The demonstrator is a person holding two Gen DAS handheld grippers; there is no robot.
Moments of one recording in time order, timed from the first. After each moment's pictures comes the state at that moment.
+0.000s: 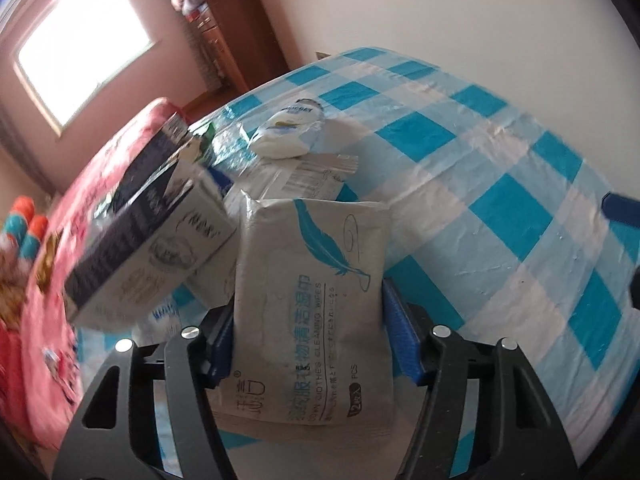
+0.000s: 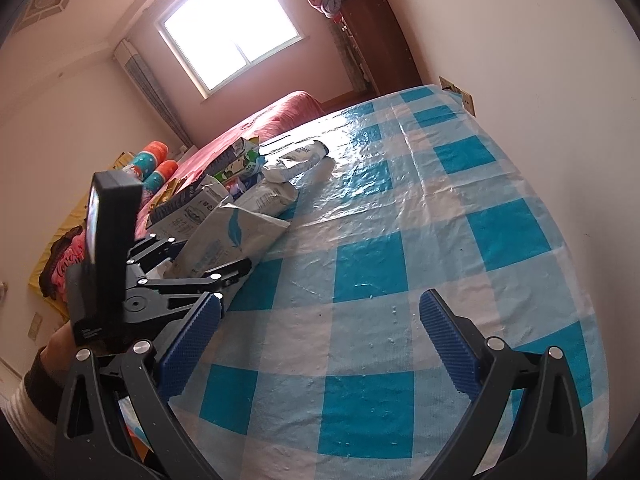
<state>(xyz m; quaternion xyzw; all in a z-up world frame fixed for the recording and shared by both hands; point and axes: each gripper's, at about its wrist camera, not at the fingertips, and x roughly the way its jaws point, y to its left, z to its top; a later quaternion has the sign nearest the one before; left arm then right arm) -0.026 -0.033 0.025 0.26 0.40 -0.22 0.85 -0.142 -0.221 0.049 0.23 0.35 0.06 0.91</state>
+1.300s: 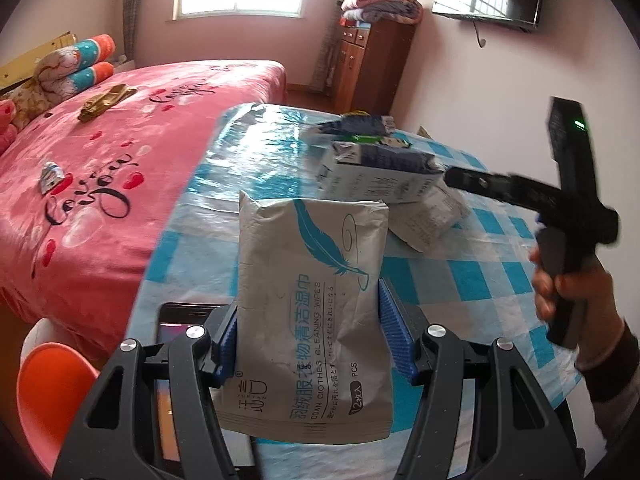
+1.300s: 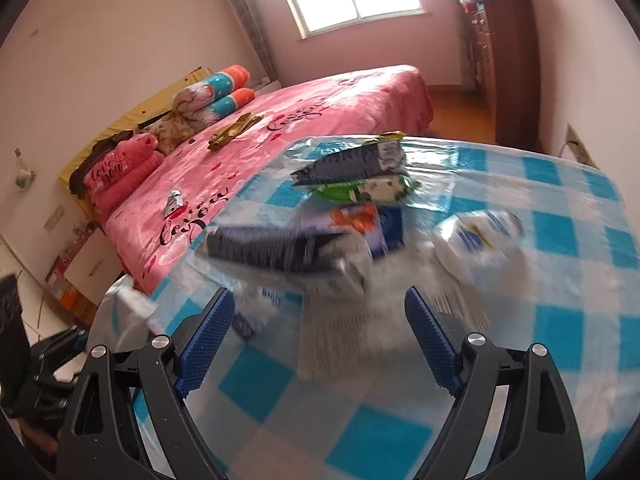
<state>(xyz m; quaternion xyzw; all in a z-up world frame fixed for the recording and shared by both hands) -0.083 0.177 0.070 -0.04 0.39 -0.11 0.91 0.038 -0.097 0.087 0.09 0.39 0.22 0.89</state>
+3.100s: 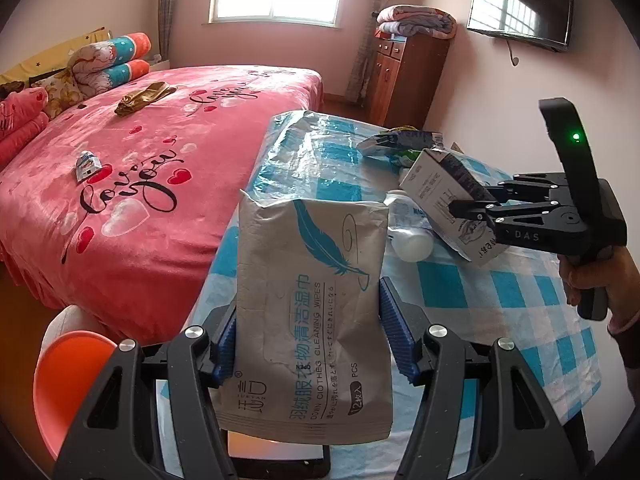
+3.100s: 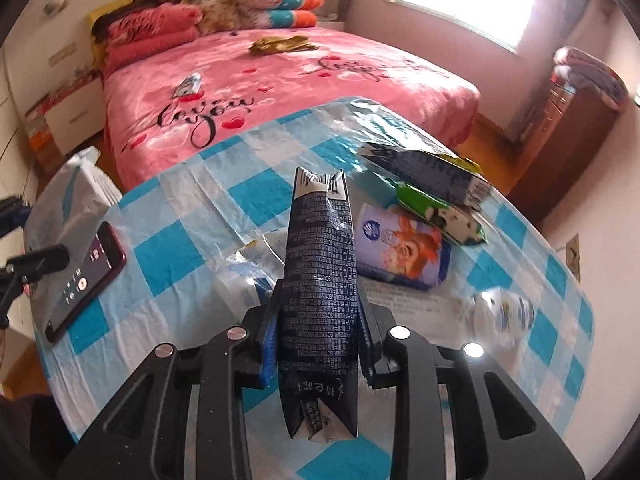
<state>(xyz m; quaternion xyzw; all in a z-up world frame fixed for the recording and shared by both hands) -0.090 0.219 0.067 -0.05 0.38 -0.06 0.92 0.037 -0.004 0.084 -0.17 0.41 0.25 0.86</state>
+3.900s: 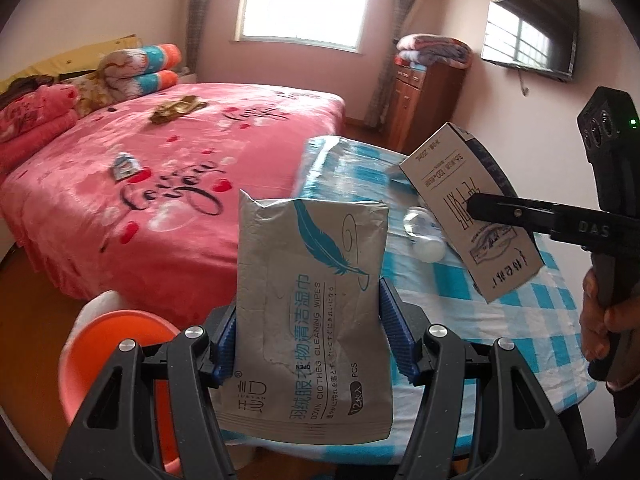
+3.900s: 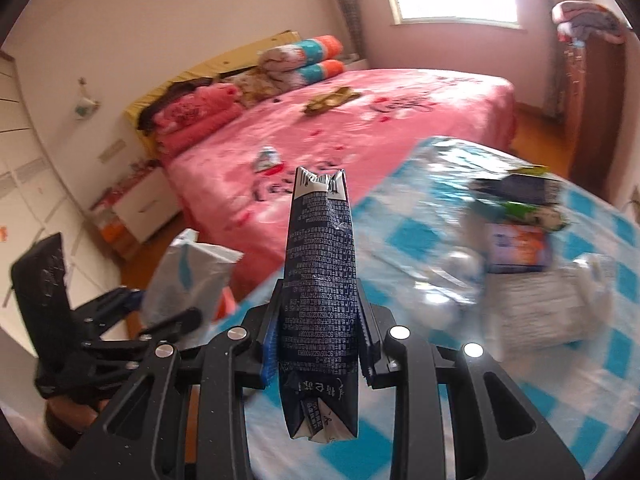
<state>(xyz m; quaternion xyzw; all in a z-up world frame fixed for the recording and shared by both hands) -0.152 0.268 0.092 -0.07 0.34 -0.01 0.94 -0.043 0.059 0.147 0.01 0.39 0.36 0.85</state>
